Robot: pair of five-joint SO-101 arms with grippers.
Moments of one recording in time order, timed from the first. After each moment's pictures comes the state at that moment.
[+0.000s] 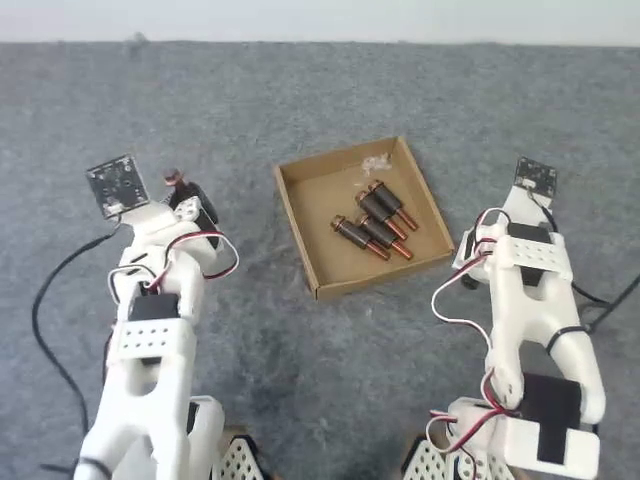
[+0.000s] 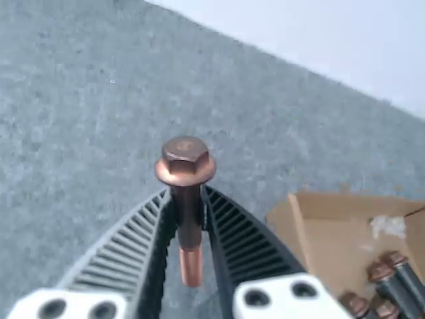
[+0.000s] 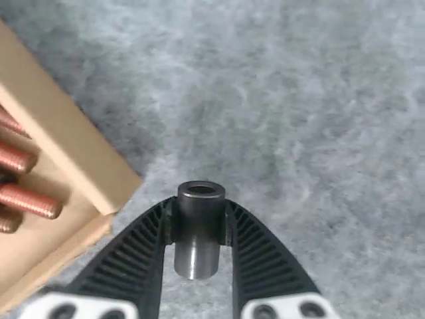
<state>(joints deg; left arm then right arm) -10.6 -40.8 72.9 10.7 24.1 6.5 -9.5 42.4 48.9 -12.4</state>
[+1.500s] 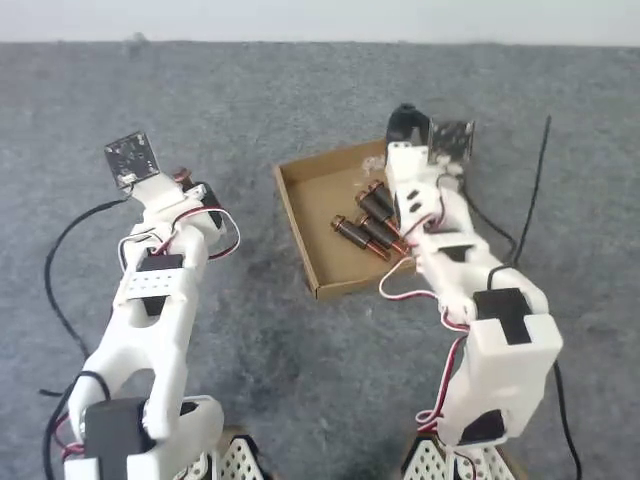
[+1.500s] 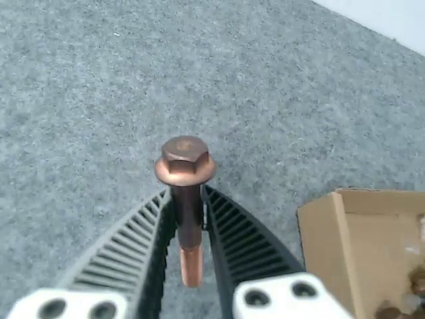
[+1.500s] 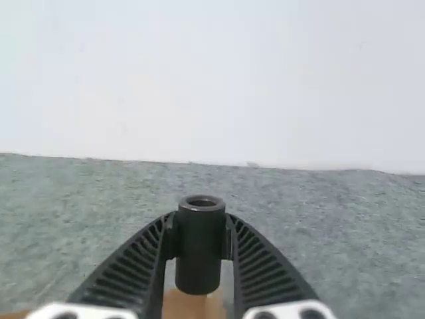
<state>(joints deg) -11.3 -16.7 60.6 7.2 24.3 -10.9 18.8 38.4 -42.9 -3.0</state>
